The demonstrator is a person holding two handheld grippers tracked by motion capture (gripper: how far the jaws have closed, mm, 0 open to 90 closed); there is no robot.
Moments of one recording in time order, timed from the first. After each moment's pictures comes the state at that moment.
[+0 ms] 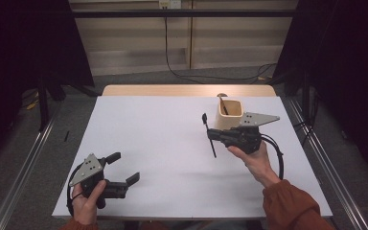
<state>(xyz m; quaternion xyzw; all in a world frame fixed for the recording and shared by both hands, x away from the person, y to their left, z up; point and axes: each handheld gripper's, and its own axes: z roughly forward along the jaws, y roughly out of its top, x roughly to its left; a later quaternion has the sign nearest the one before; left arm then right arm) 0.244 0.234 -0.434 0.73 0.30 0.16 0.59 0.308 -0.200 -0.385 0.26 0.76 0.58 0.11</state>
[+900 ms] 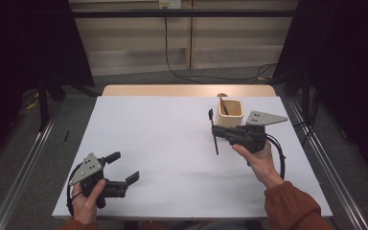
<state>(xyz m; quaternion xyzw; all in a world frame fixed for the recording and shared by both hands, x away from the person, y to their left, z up) 0.246 0.234 -0.434 0.73 0.30 0.16 0.59 0.306 -0.211 -0.381 0.28 0.74 0.60 0.13</state>
